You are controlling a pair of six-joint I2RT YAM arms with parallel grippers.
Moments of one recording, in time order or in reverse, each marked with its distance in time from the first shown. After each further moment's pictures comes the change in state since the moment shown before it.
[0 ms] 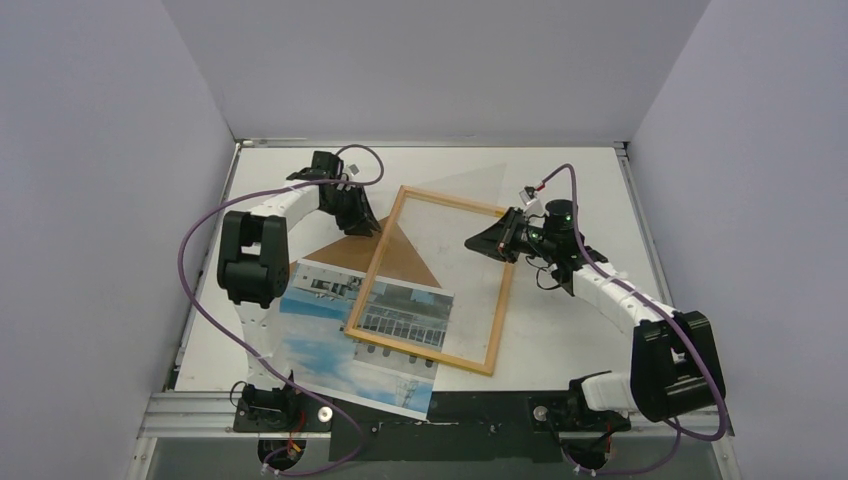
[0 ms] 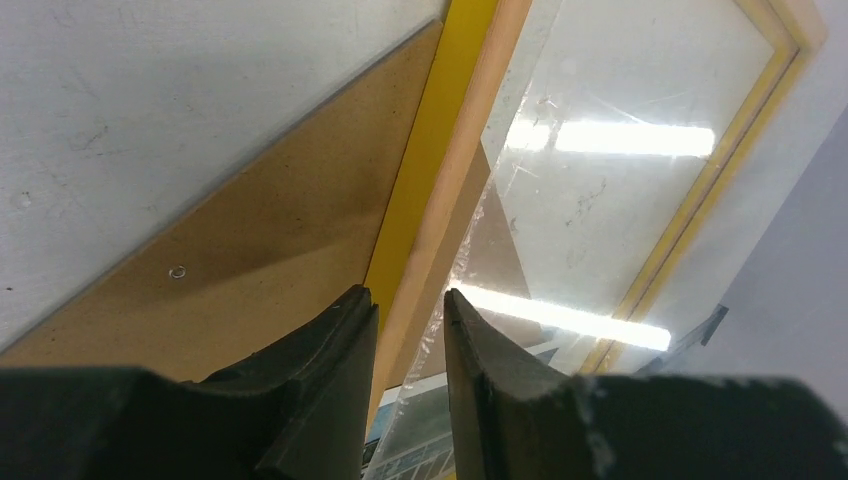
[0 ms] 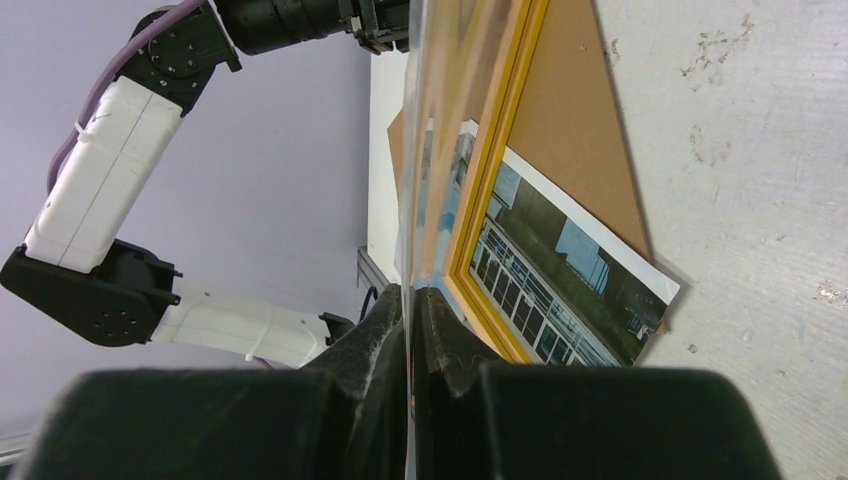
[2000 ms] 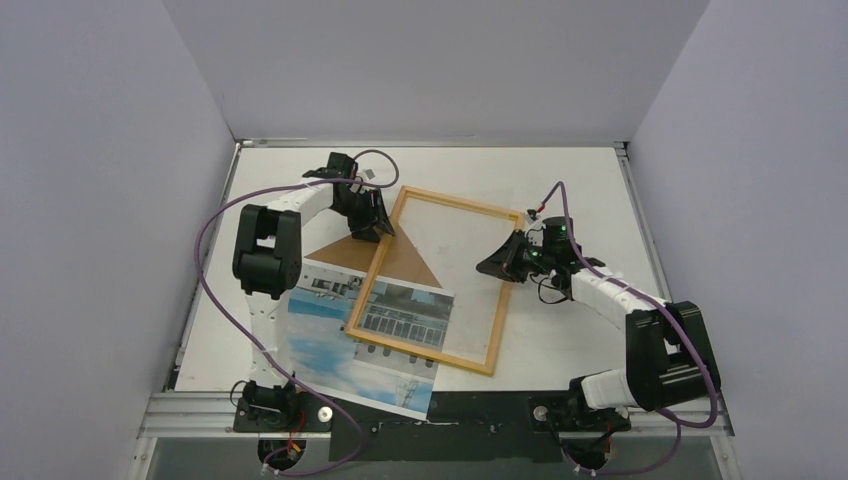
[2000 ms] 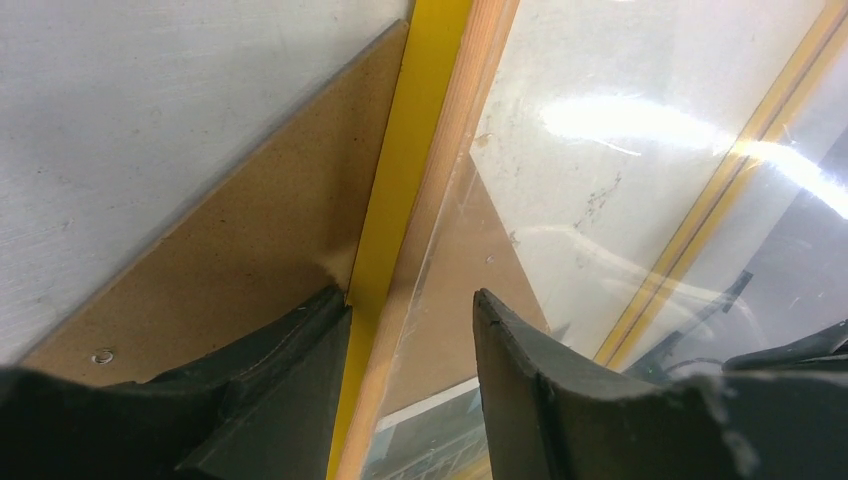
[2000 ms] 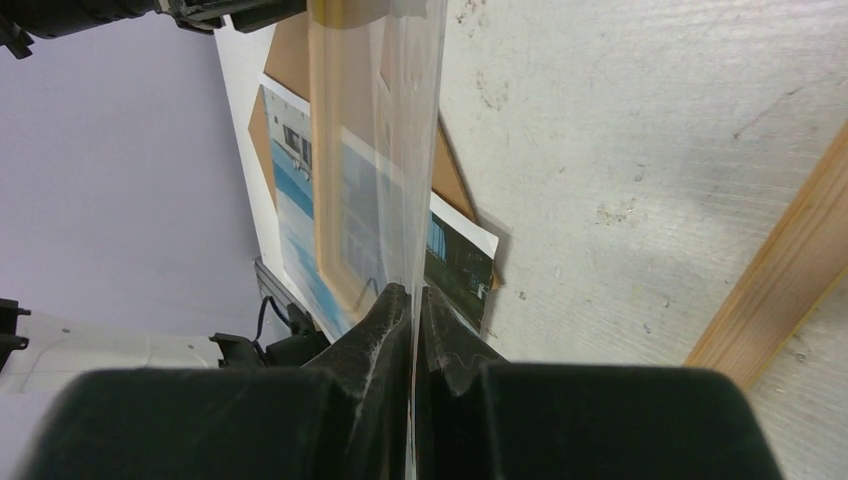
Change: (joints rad) left arm -0.051 0.116 0.103 -0.058 0.033 0.048; right arm -0.033 0.053 -0.078 -0.135 0.106 -0.180
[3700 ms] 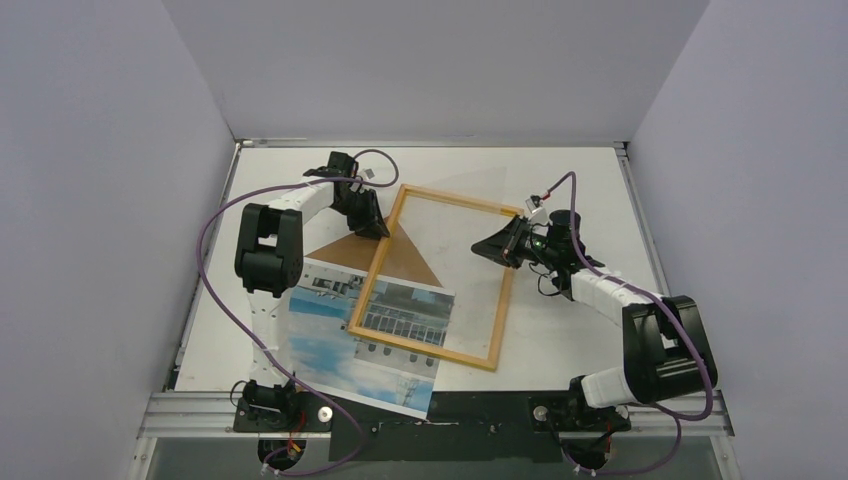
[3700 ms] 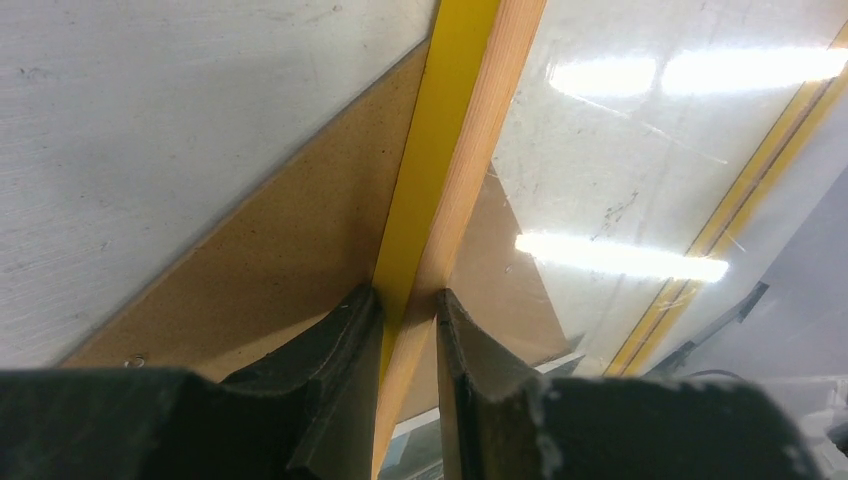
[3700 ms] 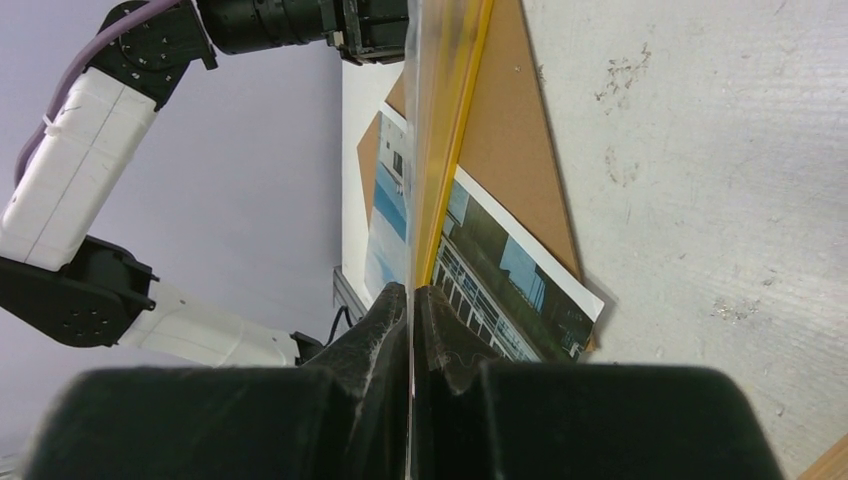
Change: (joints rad) left arm 0.000 0.027 0.034 -0.019 -0.023 0.012; right arm -0.015 0.027 -0.022 0.322 -0.109 0.165
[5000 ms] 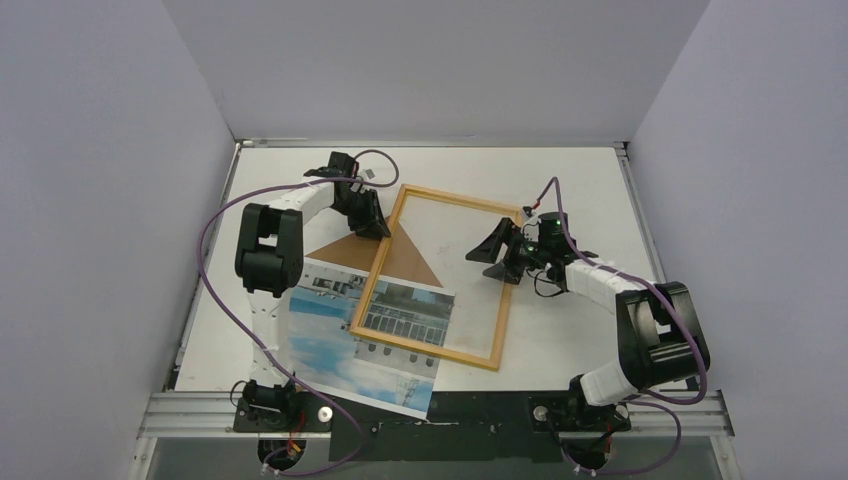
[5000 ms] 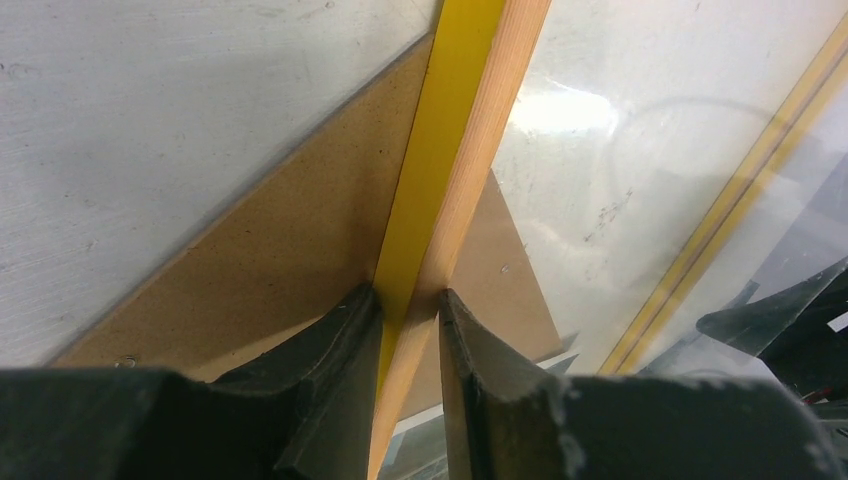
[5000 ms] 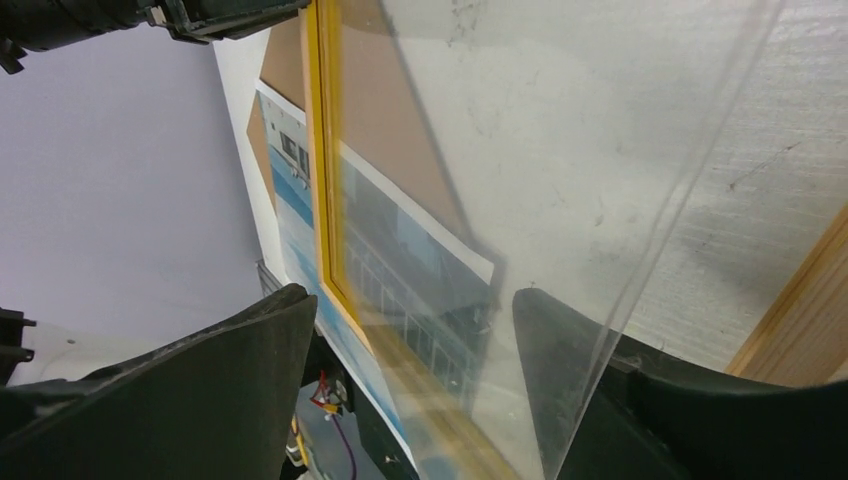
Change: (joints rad) left arm 0.000 0.000 0.000 0.002 0.007 -0.013; right arm 0.014 0.080 0.056 -0.268 0.086 -0.156
